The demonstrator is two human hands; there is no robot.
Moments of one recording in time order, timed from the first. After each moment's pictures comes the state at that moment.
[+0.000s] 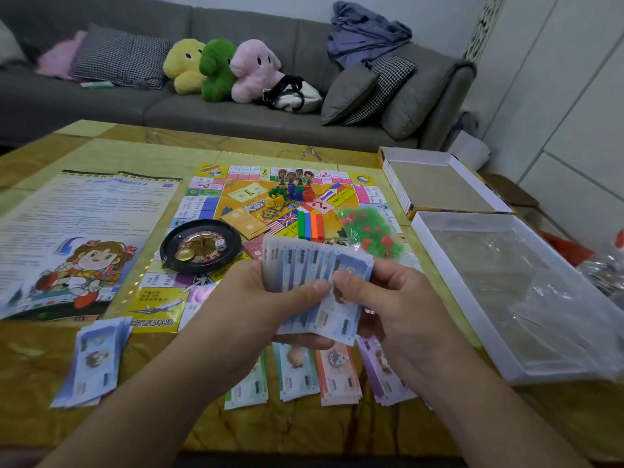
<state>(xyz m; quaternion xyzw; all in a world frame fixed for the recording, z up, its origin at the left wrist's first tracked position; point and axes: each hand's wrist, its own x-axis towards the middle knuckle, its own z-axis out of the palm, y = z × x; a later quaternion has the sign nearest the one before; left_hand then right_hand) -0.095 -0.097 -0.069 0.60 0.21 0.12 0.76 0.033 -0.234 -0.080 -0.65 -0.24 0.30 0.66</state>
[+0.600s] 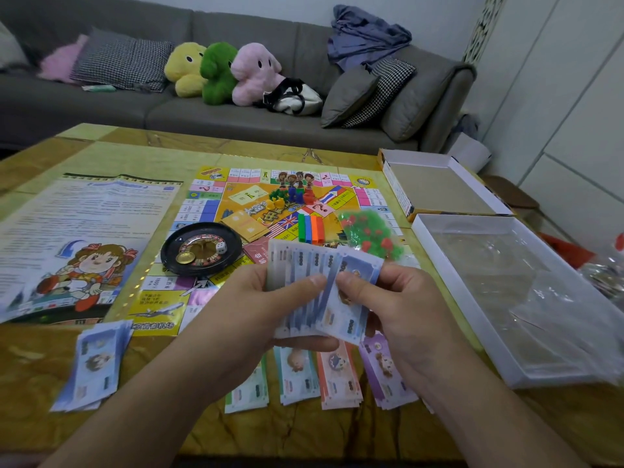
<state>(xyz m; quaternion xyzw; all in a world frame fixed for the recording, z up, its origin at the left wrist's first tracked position) -0.094 -0.097 -0.066 0.55 0.22 0.11 0.80 0.033 -0.234 -0.076 -0.67 -0.22 0.27 0.65</state>
